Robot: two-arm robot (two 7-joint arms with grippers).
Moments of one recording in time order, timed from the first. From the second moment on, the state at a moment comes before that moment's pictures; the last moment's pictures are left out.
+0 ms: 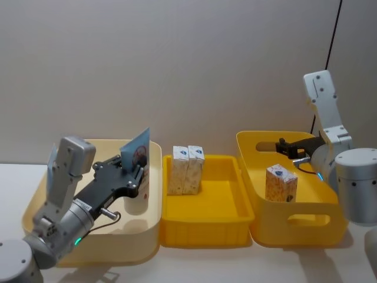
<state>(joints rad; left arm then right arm) -0.53 0.23 0.40 -1.23 -0.31 -0.17 -0.32 0.68 0.18 -0.22 -1.36 0.00 0.74 -0.07</state>
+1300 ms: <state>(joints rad) -0.72 0.22 0.38 -1.21 -0.21 -0.28 -0.36 0.66 0.24 -0.29 -1.41 0.04 0.62 0.16</state>
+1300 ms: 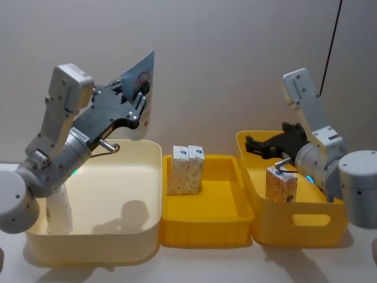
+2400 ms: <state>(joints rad) -0.72 0.19 0.36 -1.23 -0.21 -0.26 -0.39 0.71 0.26 -0.39 -1.37 0.04 0.43 0.38</state>
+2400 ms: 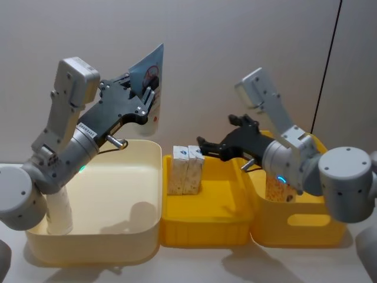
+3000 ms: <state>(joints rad) -0.72 0.18 0.35 -1.23 -0.21 -0.26 -0.40 0.81 0.24 -0.50 -1.27 0.06 0.33 0.57</state>
